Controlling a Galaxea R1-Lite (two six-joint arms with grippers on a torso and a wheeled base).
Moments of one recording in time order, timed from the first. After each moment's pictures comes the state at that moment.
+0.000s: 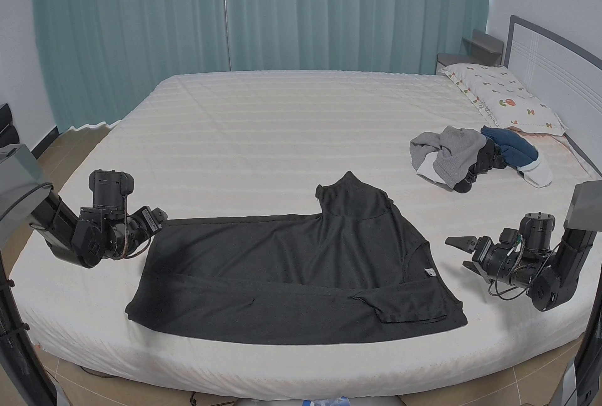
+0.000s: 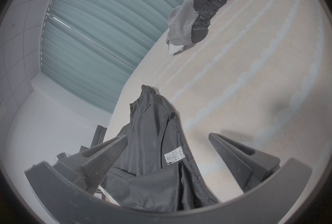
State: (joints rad) left arm -0.04 2.04 -0.83 -0.56 0.17 -0.62; right arm -0.02 2.19 -0.43 -1.30 0.43 0.72
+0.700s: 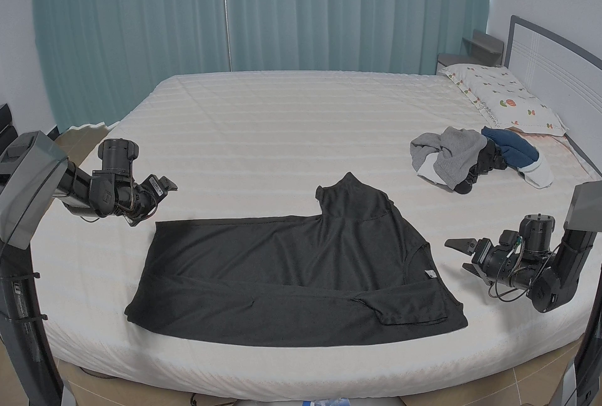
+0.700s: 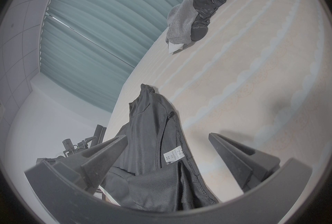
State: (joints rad) left arm 0.05 2.27 -1.37 -0.23 -0.11 -0.69; right arm -0.02 2.19 -0.42 -1.30 0.43 0.72
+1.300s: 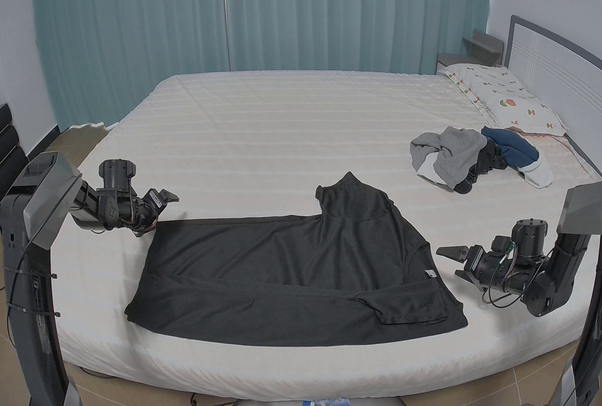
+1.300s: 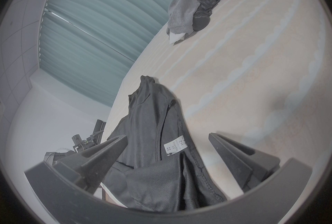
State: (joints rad) left arm 0.12 2.44 -1.43 -0.34 -0.24 -0.71; right arm 0.03 2.22 -0.42 -1.30 0.43 0.71
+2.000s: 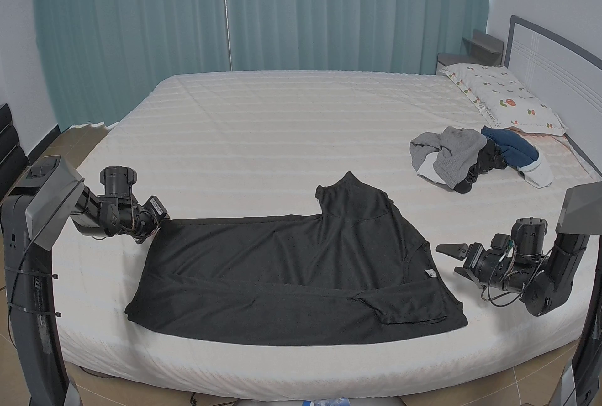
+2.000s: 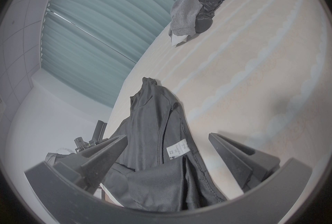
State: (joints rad) left arm 0.12 2.45 -1.37 -0.38 -0.24 -0.70; right arm 0.03 2.22 -0.44 -1.31 0.42 0.72
